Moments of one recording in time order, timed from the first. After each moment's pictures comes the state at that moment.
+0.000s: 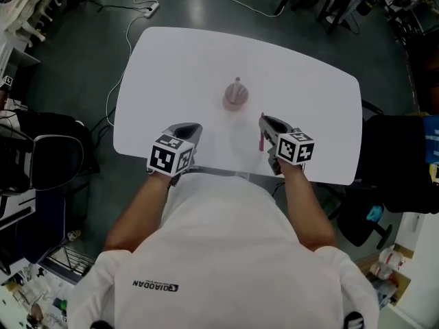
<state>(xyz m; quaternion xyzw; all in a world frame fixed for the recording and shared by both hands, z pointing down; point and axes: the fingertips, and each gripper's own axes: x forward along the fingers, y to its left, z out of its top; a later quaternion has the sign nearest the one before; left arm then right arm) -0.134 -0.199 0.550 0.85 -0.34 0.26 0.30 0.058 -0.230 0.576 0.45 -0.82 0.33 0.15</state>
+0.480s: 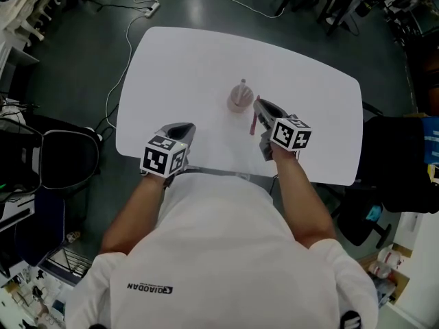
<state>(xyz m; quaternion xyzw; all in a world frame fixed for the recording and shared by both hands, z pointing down) -0.172 -0.203 0.549 0.85 -0.36 0.25 0.30 0.021 -0.284 0.552 0.47 -0.82 0.33 0.07</state>
